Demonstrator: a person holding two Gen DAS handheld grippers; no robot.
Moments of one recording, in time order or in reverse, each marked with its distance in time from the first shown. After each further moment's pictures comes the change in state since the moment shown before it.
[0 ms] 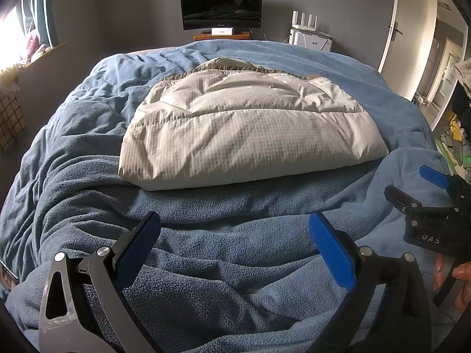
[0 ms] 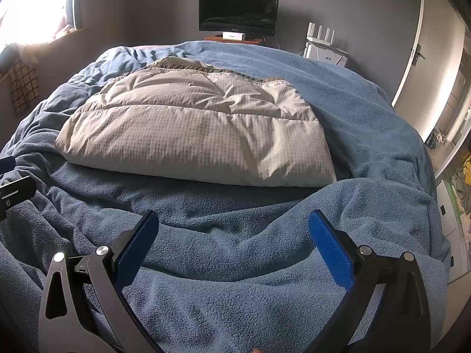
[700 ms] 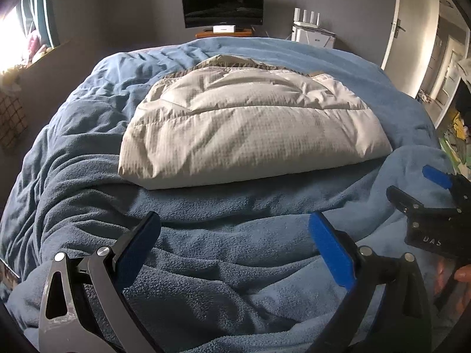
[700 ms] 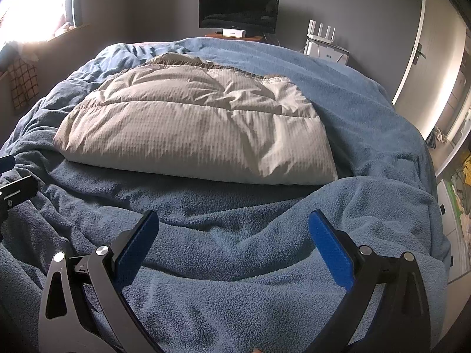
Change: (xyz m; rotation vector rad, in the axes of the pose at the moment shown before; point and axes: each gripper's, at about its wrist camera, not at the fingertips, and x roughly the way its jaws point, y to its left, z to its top) left arm 0.005 -0.014 0.000 -0.013 0.015 0.023; right arm 0.005 -0.003 -0.001 -0.009 0.012 0.000
